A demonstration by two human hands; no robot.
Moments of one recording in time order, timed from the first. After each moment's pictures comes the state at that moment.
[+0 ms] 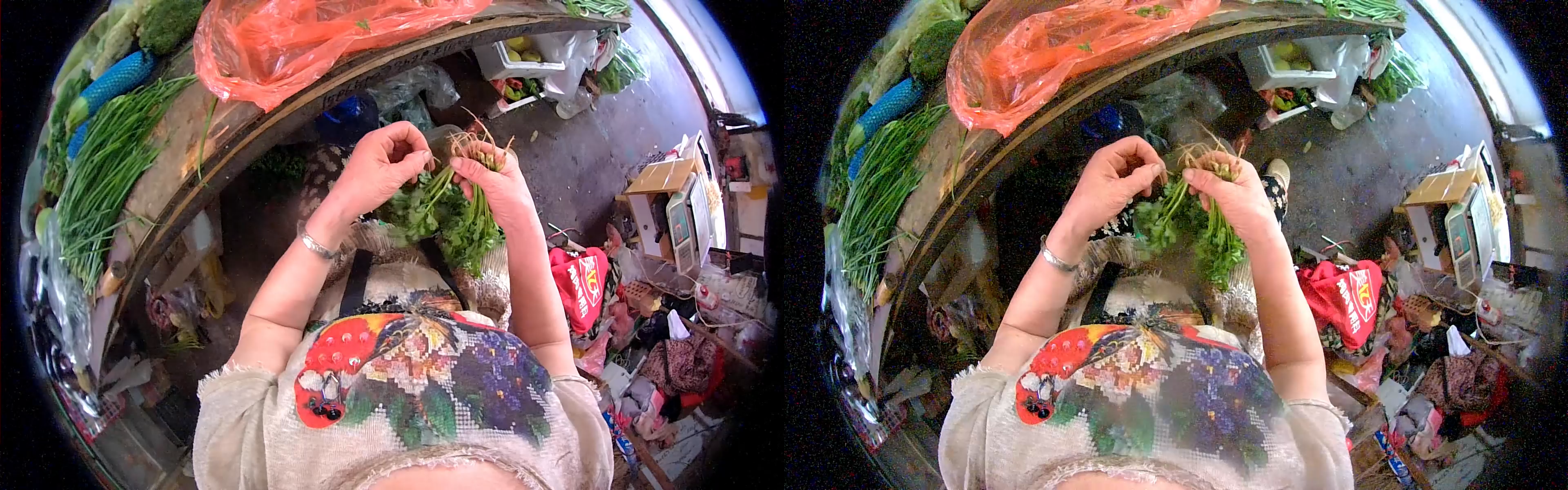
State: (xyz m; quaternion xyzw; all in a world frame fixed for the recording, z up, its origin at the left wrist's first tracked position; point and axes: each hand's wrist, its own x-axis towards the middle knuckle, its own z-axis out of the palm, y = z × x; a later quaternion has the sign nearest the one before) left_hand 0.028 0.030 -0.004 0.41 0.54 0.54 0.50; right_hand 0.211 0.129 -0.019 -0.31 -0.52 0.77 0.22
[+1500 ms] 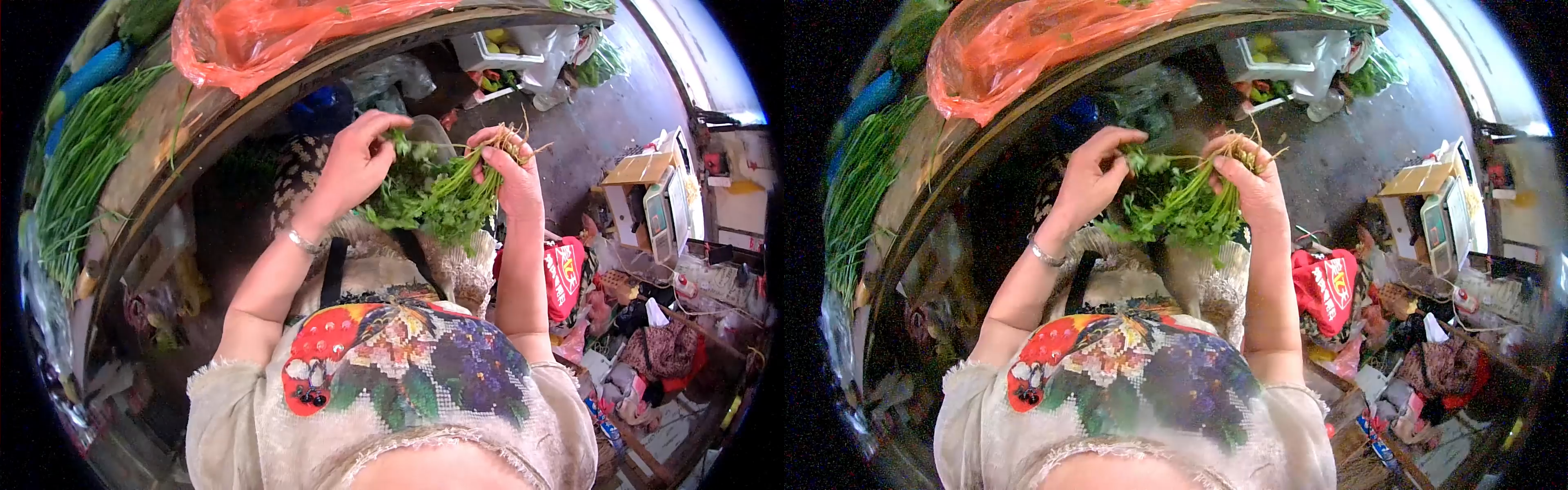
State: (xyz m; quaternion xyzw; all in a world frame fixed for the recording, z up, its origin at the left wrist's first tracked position) left_hand 0.034 0.028 -0.013 0.55 0.63 0.47 0.30; right_hand 0.248 0.151 -0.014 -0.23 -0.50 0.77 0.31
